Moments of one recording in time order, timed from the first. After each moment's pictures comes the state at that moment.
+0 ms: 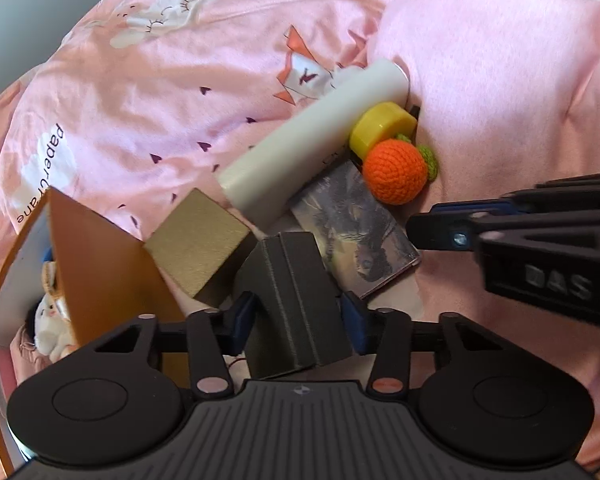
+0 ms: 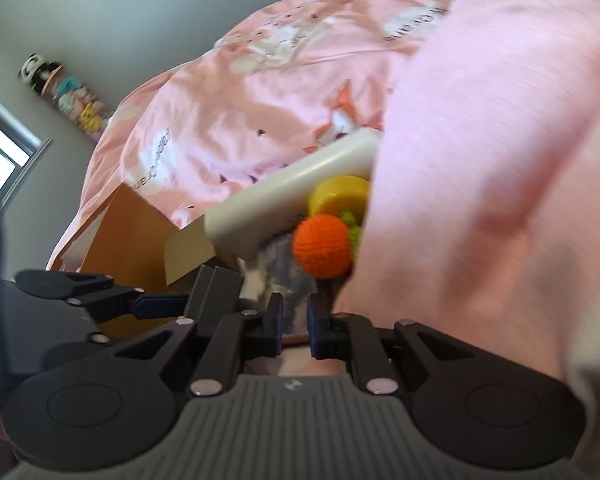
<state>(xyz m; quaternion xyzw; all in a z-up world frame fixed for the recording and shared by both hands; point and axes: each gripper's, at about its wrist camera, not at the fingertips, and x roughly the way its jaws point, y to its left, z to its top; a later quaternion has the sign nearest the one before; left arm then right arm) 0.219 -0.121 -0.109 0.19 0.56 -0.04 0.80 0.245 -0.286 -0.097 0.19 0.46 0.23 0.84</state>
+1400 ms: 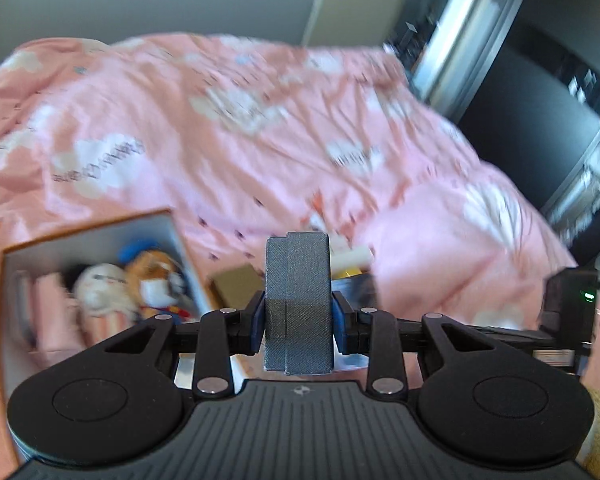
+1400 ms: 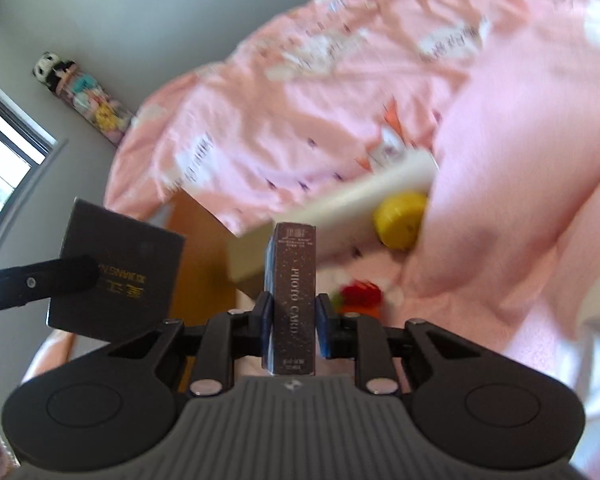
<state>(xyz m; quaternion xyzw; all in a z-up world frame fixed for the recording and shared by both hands) 0.144 0.007 0.040 -0.11 0.41 -0.09 0.90 0.207 -0.262 -0.021 0.20 0.43 0.26 0.84</state>
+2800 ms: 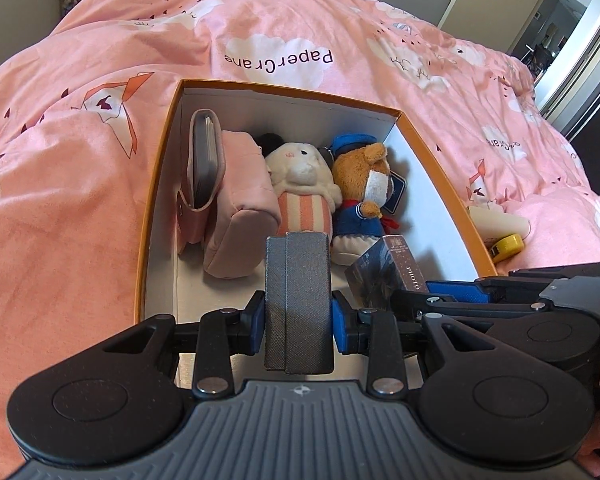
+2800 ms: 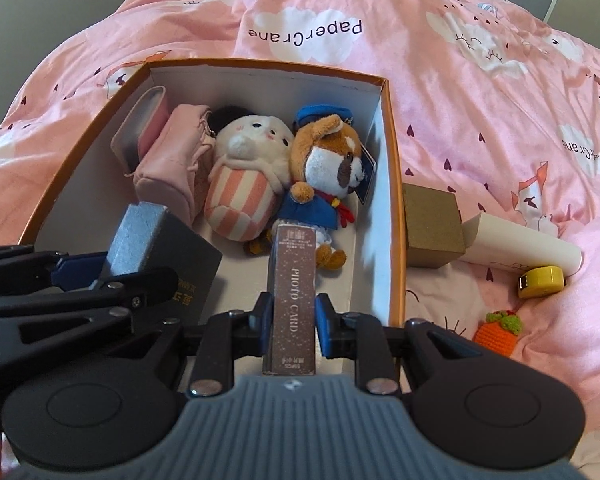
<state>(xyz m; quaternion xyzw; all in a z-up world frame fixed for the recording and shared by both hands) 0.090 0.125 -0.058 -0.17 0.47 0.05 0.87 0.184 -0.022 -0.027 -0.15 0.50 0.24 0.82</state>
